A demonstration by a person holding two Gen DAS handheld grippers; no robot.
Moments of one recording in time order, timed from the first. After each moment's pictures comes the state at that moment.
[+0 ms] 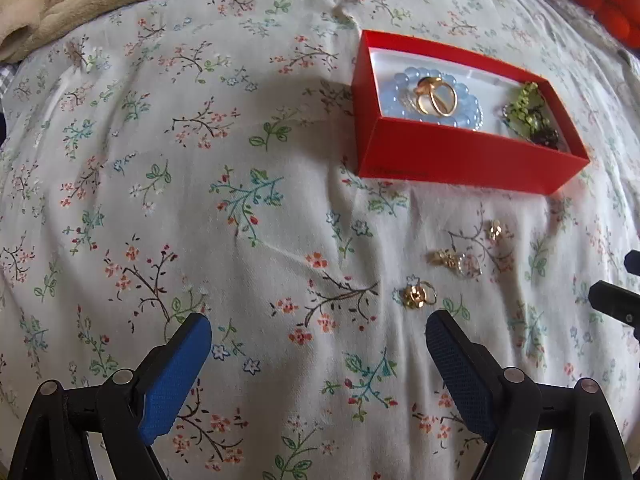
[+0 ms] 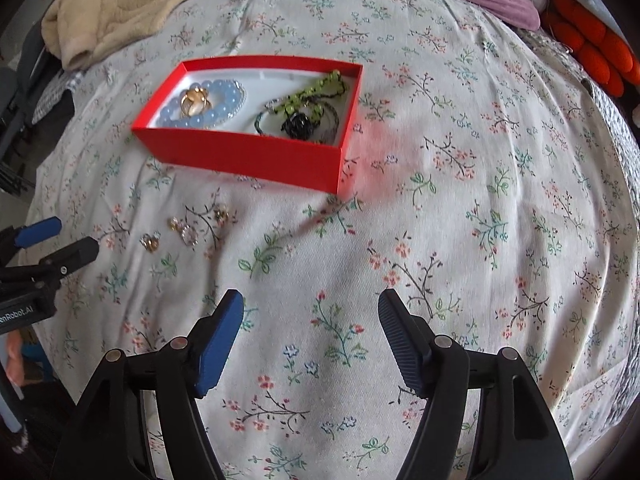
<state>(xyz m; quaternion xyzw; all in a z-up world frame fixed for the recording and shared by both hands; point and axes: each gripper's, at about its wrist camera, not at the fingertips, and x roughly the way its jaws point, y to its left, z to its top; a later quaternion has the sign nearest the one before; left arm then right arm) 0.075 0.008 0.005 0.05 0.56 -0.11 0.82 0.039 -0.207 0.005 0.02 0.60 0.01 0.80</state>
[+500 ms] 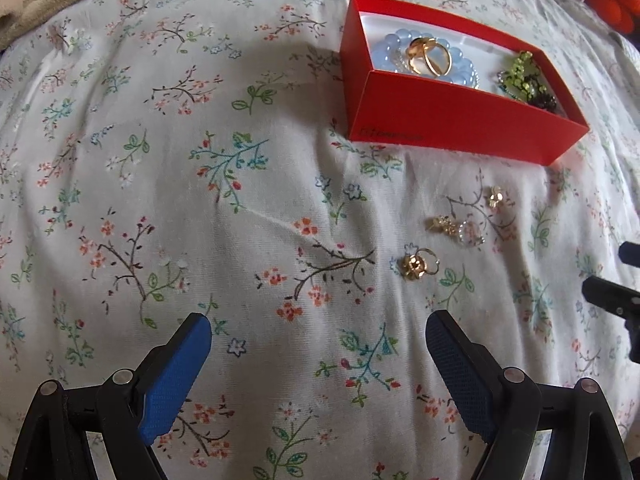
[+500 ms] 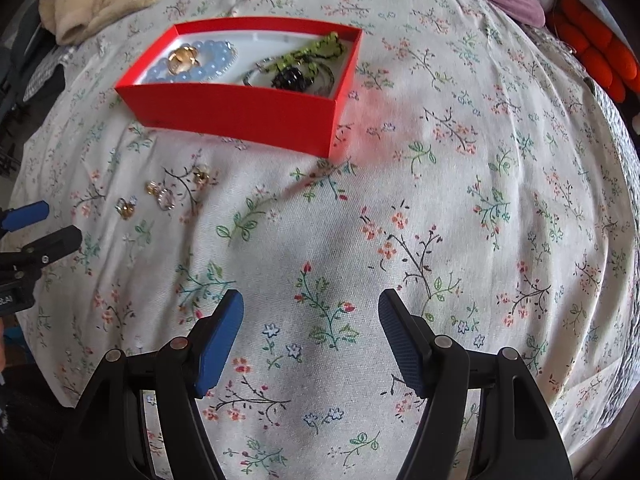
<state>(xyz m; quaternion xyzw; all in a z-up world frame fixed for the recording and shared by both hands) 0.070 0.010 -0.012 0.05 0.58 -0.13 0.81 0.031 -0.207 -0.017 0.00 0.62 0.00 0.78</state>
